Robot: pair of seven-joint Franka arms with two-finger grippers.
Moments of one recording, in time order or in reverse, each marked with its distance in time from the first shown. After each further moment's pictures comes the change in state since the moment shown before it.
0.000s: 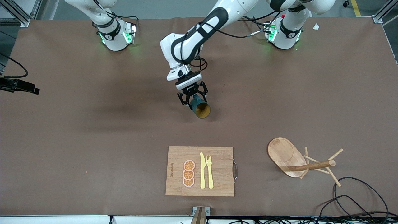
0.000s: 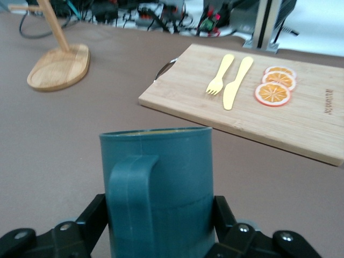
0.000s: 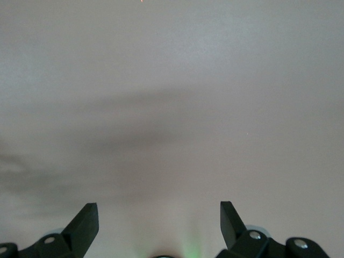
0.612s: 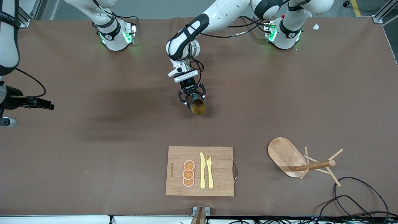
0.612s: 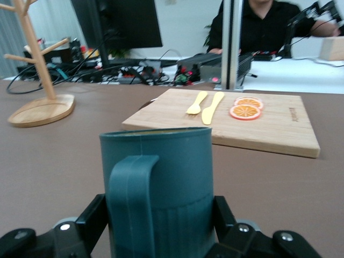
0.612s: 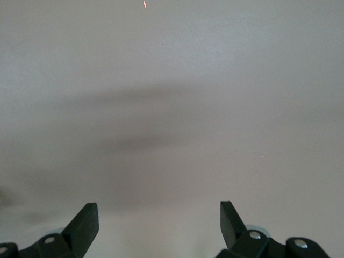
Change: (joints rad) left arm -0.085 0.167 0.003 -0.003 0.341 -0.139 -0.215; right arm 0.018 0.069 0.016 -0.100 0.005 0.176 0.038
